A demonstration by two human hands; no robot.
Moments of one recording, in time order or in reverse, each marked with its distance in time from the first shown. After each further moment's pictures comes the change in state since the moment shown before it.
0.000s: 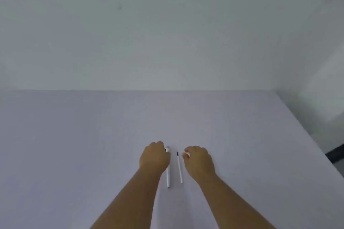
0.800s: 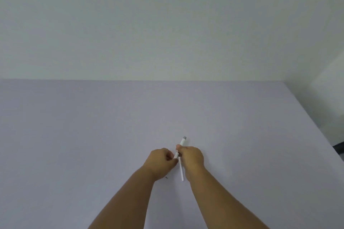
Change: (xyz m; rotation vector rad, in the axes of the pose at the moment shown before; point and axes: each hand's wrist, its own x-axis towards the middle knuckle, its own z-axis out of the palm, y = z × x) left_hand 0.007 -0.015 0.029 -0.393 -0.283 0.093; right_hand 0.023 -0.024 0.026 0.949 -0.145 0.599
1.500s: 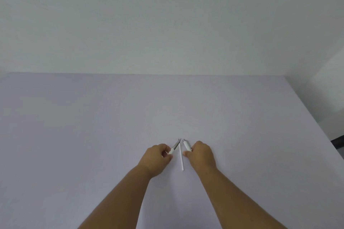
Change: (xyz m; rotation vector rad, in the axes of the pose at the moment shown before) left_hand -0.015 -0.021 0.002 0.072 0.063 0.001; right_hand 0.009 0.025 -0.029 -0.693 0.121 -0.190
